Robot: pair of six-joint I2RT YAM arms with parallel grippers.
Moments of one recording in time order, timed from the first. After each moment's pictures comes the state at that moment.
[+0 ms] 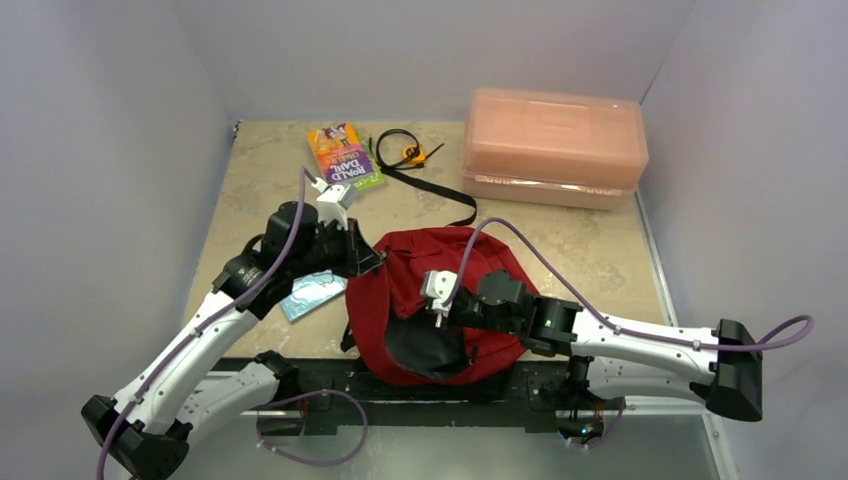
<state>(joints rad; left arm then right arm) -0.56 0.88 0.96 -0.59 0.26 -0.47 1.20 1.00 0.66 0.03 -0.03 -0.22</state>
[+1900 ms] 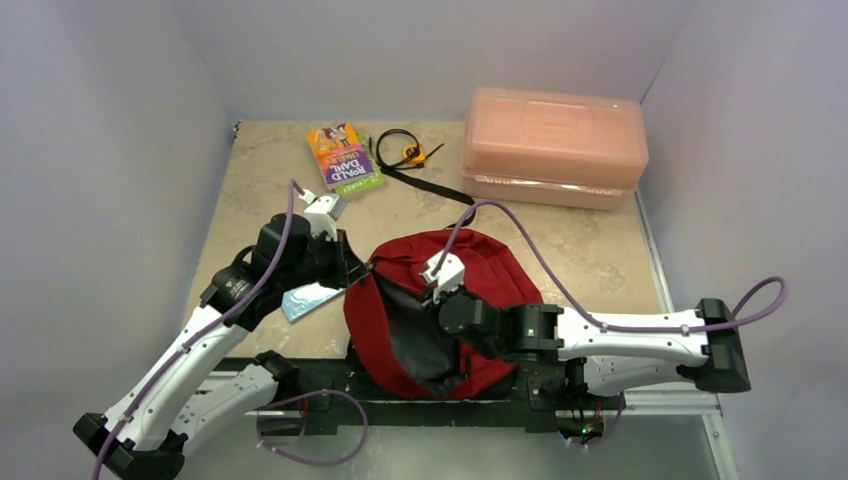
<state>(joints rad) -0.56 0.80 0.92 -0.70 0.19 -0.49 1.42 1.10 0.87 -0.33 0.64 0.44</state>
